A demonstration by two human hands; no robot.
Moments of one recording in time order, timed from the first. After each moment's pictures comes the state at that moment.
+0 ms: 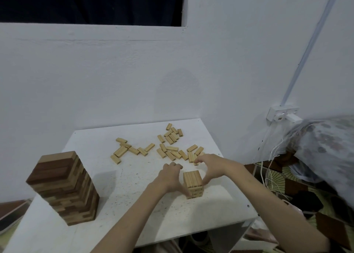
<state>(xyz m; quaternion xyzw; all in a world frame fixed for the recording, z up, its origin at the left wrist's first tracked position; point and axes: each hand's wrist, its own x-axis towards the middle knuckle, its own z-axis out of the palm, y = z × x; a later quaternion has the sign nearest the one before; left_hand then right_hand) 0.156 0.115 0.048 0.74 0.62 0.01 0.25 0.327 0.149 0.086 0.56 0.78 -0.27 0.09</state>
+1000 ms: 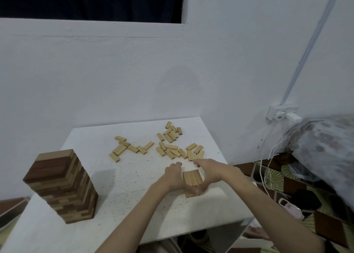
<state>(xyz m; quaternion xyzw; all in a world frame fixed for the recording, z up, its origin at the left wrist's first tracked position) 0.168 0.116 0.045 0.69 0.64 0.07 0.33 0.322 0.142 0.075 0.56 0.78 -0.25 0.11</state>
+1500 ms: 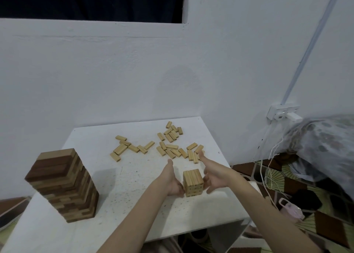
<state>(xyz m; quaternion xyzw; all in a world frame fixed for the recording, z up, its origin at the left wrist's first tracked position) 0.174 0.093 0.078 0.11 0.52 0.34 0.78 0.321 0.125 0.076 0.60 0.39 -0.69 -0.11</state>
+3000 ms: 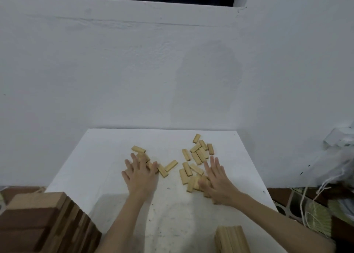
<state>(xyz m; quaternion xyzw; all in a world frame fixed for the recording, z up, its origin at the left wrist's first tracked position) 0.016 0.234 -0.035 0.46 0.85 0.21 0.15 0.267 0.283 -0.035 0.48 0.84 -0.23 0.00</state>
